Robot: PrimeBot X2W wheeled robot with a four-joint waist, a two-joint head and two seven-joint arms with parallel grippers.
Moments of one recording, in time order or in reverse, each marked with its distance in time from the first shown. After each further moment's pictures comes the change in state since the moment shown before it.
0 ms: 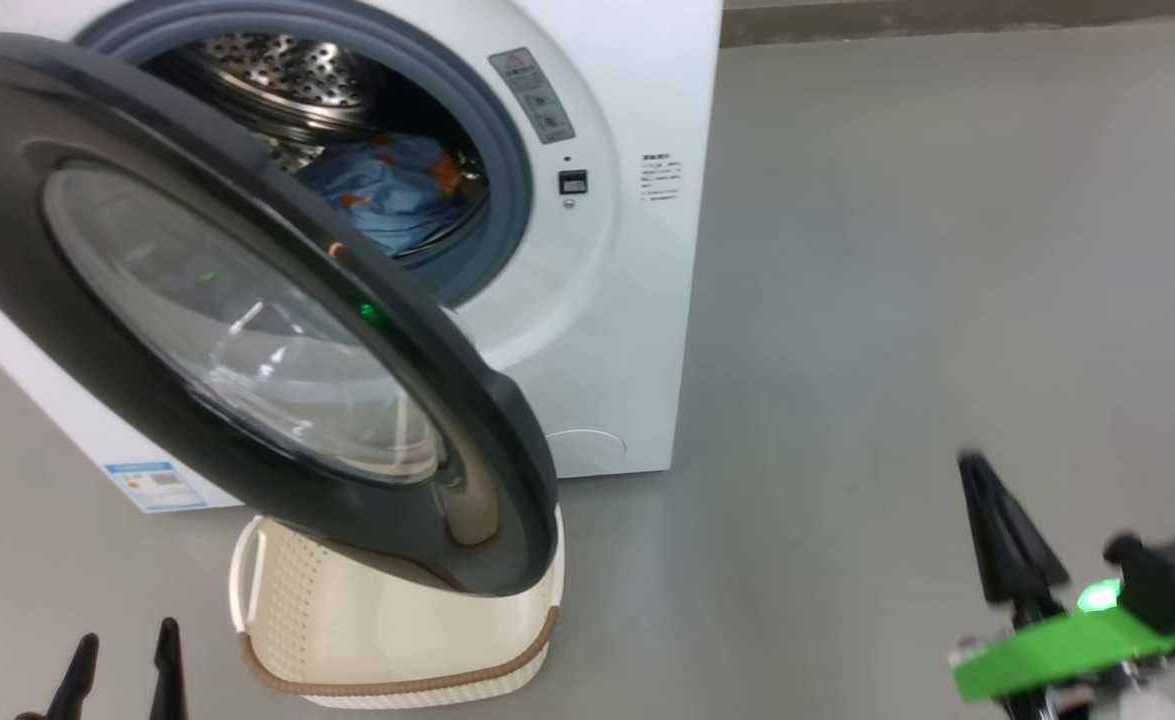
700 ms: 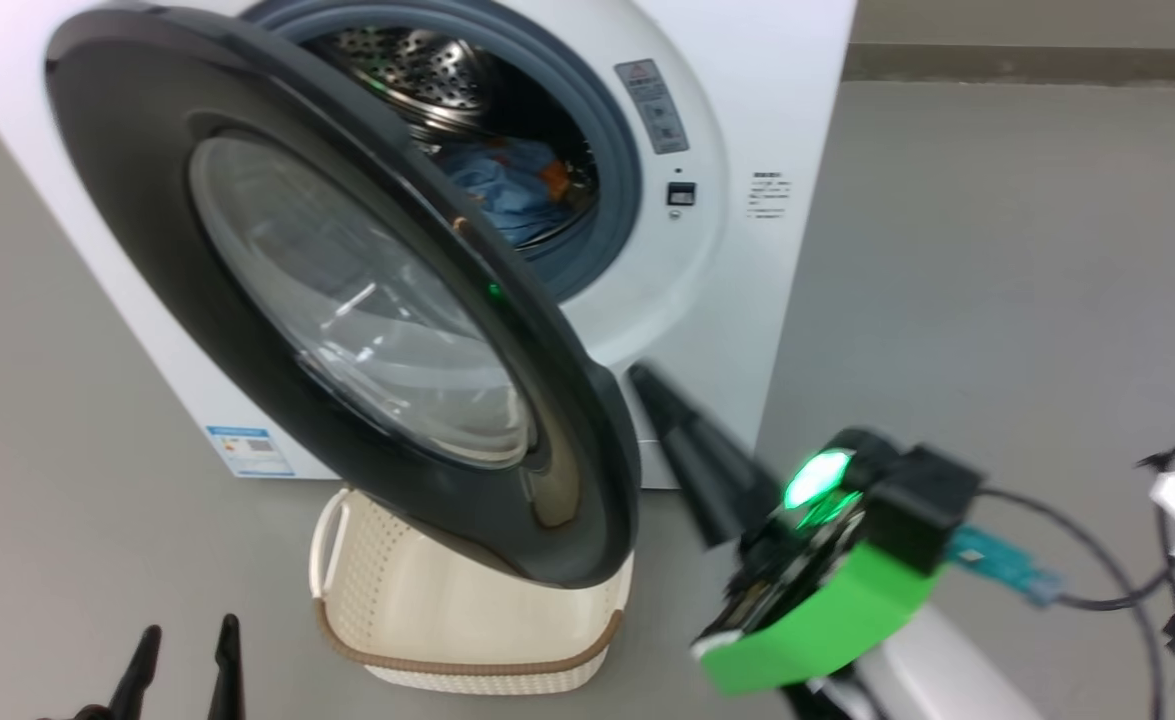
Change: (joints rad) left arm 0.001 -0.030 -0.063 -0.025 0.020 0.000 0.000; right arm -0.265 0.066 0.456 -0.155 0.089 0.000 -0.007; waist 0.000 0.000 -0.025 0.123
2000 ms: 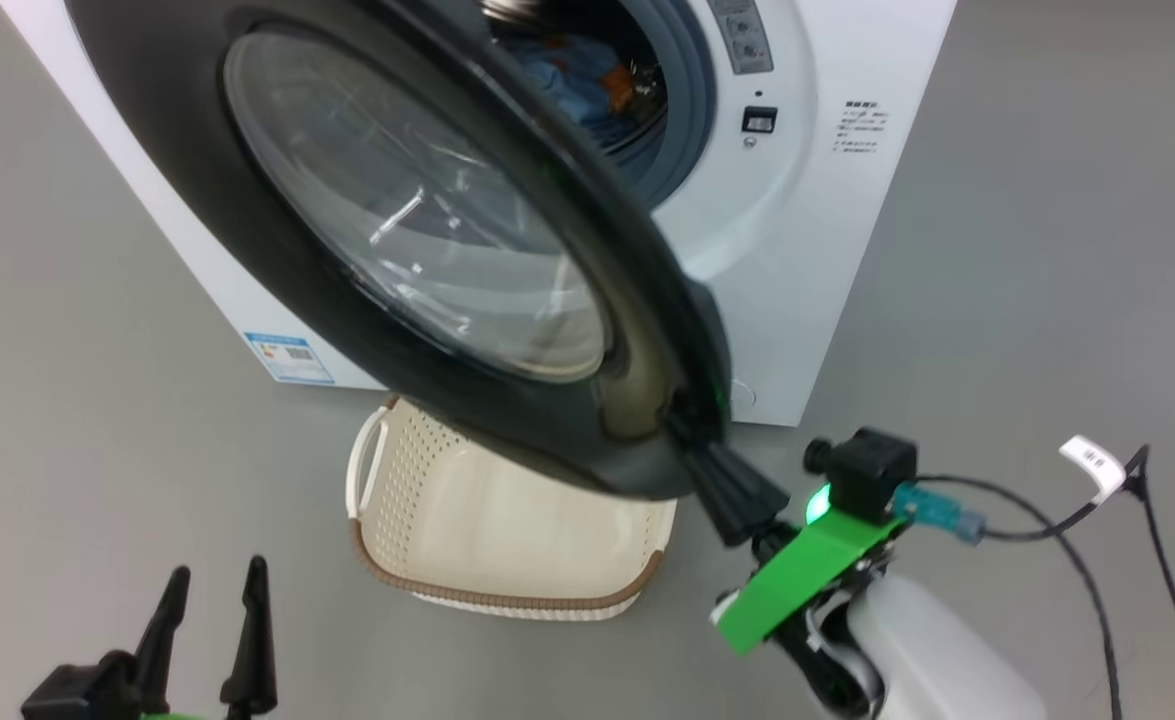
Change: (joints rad) left arm -0.074 -0.026 -0.040 -0.008 -0.020 0.000 0.000; right arm -0.086 0.001 0.024 0.421 0.040 0.001 0.000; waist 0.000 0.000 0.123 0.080
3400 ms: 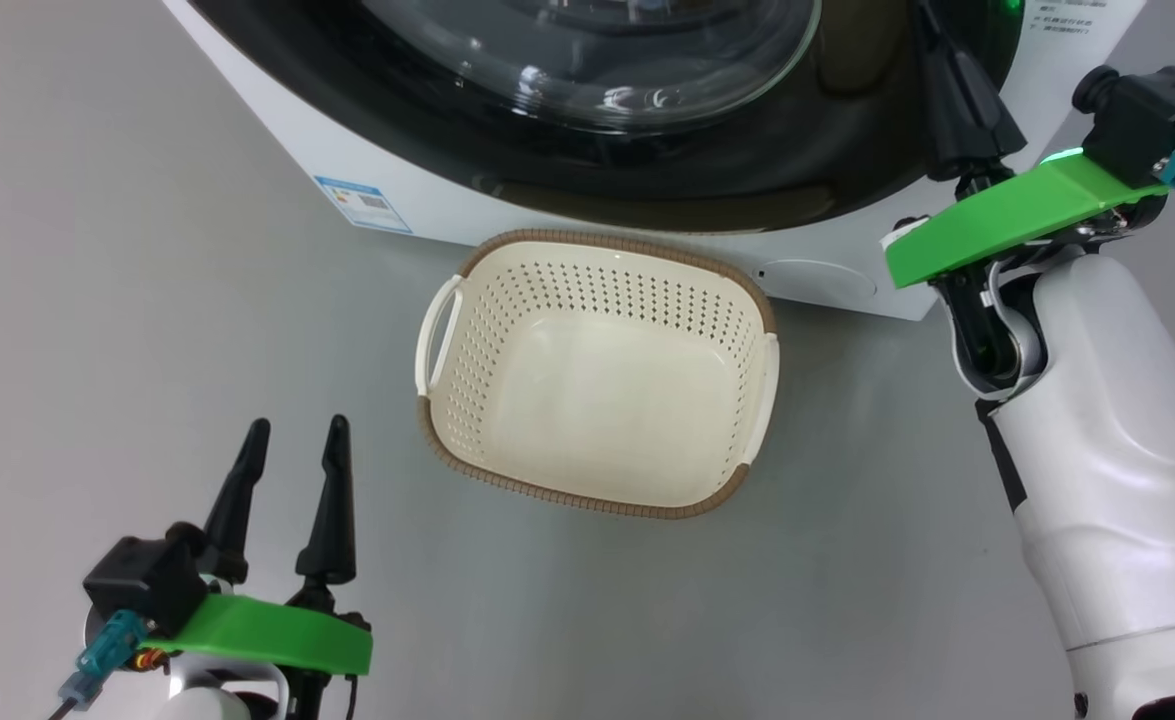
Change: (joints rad) left arm -0.195 -0.063 -0.104 -0.043 -0.015 0.000 -0.004; right arm -0.449 -0.029 -0.411 0.163 -0.134 0.001 0.000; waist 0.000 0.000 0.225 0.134
